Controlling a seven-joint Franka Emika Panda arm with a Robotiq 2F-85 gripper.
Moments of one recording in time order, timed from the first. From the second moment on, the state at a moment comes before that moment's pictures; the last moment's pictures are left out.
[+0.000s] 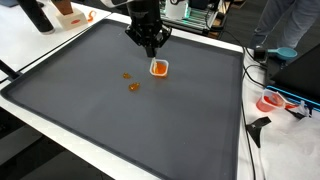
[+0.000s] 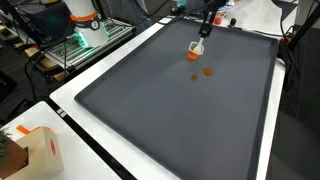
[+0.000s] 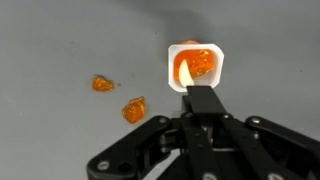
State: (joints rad) arm 0.10 0.38 0.11 -1.82 0.02 2.13 -0.05
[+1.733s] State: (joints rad) arm -0.05 0.39 0.11 -1.89 0.42 2.14 -0.31
